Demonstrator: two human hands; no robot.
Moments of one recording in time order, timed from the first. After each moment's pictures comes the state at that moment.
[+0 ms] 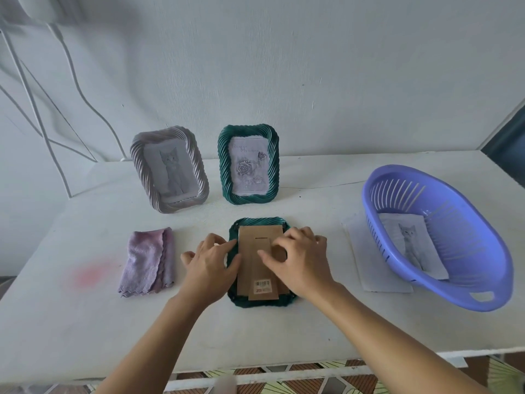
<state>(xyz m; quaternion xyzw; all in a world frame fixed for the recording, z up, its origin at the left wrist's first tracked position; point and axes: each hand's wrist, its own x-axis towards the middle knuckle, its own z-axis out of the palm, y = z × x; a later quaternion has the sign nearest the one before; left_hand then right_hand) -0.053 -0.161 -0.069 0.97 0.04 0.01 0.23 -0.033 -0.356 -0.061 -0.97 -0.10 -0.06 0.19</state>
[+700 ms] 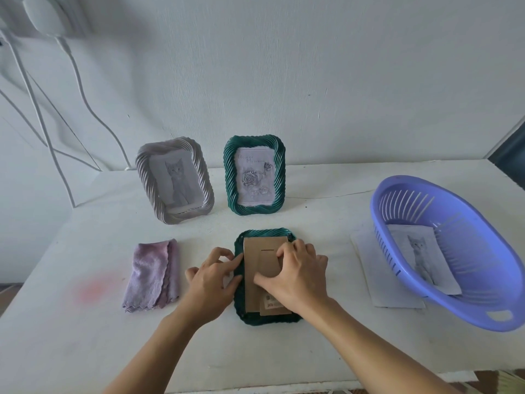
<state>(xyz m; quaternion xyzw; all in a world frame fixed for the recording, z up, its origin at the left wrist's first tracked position) -0.051 -0.137 -0.081 0.96 -0.04 -0.04 0.26 -0.037 -0.331 -0.044 -0.98 -0.02 0.04 0.17</state>
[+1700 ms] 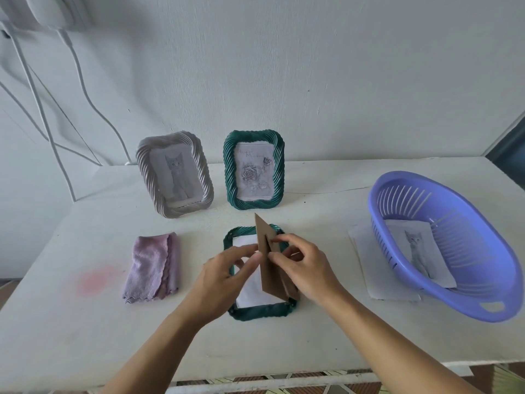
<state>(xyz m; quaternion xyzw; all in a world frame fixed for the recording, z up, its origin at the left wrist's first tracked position) -0.074 -0.166 -0.020 0.89 -0.07 -0.05 0.44 -0.043 -0.358 -0.030 -0.85 -0.01 0.10 0.52</state>
